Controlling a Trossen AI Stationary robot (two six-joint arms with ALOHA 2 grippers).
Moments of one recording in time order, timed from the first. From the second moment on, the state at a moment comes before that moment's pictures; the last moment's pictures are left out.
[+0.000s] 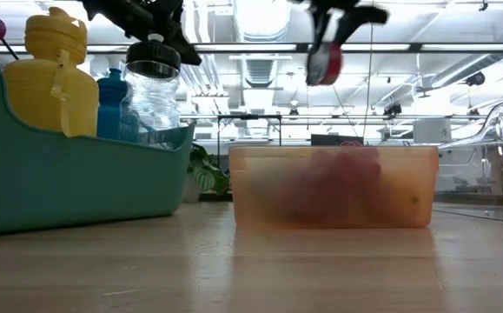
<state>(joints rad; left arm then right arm) 0.59 1.17 1.07 -0.40 0.22 -0.08 -0.20 1.69 1.96 -1.44 0.46 0.98</state>
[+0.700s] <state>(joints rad) 0.59 1.17 1.07 -0.40 0.22 -0.08 0.22 1.22 1.37 -1.57 0.46 1.69</state>
